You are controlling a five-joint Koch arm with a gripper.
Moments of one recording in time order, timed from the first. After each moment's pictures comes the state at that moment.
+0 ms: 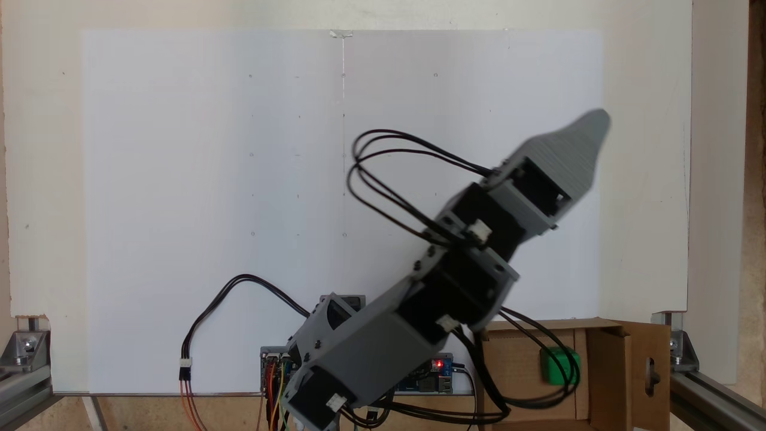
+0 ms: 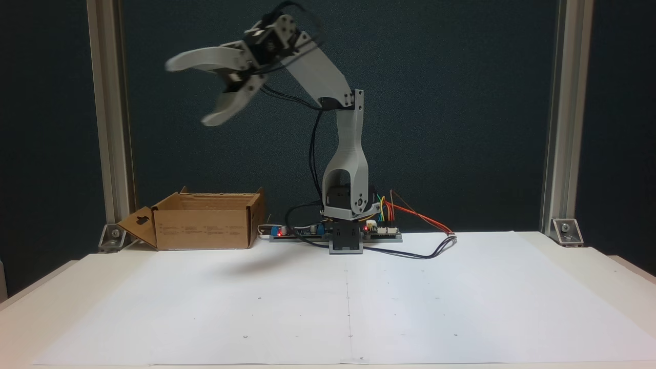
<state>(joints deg) 40.4 92.5 53.3 49.0 -1.3</state>
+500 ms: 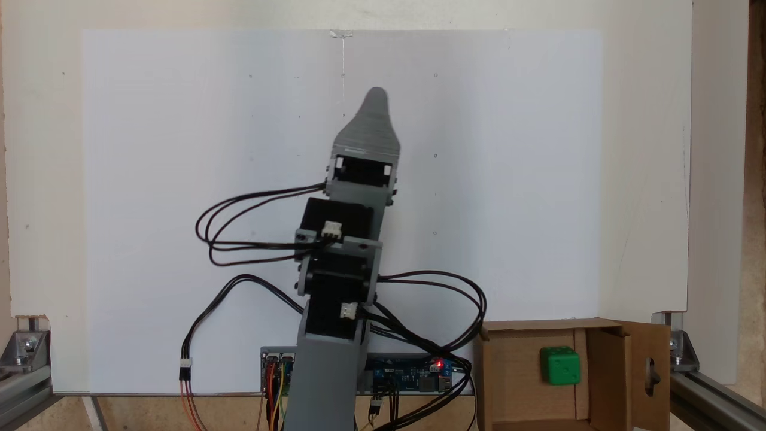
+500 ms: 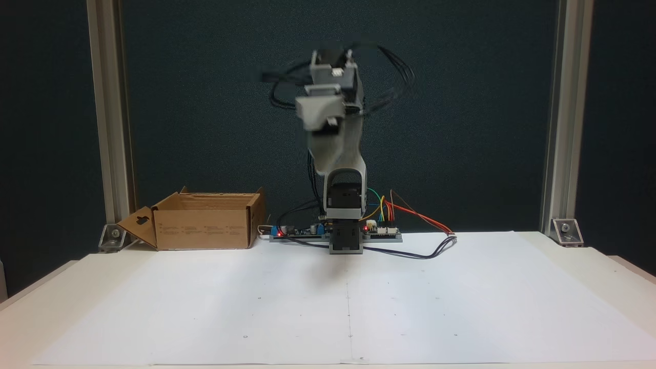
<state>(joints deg) 7.0 115.5 96.1 37.4 -1.3</state>
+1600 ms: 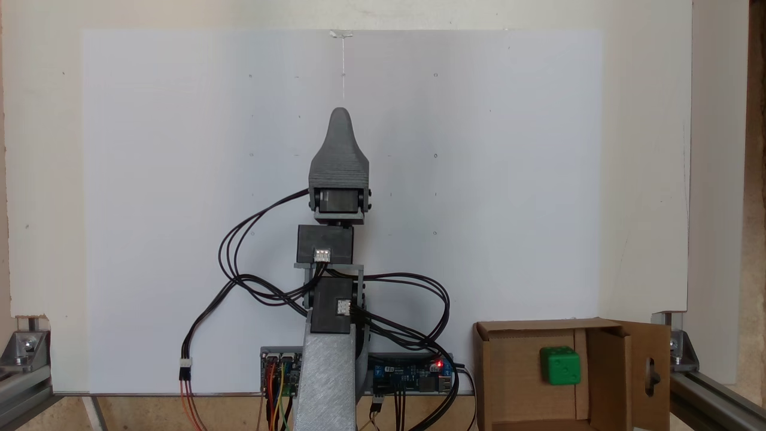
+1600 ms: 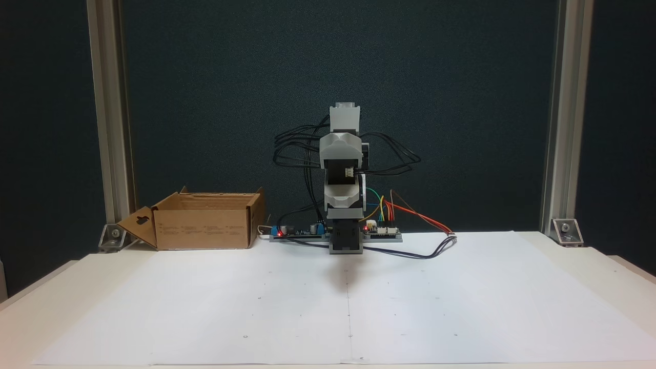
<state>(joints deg) 1.5 129.4 149.8 -43.1 -1.3</state>
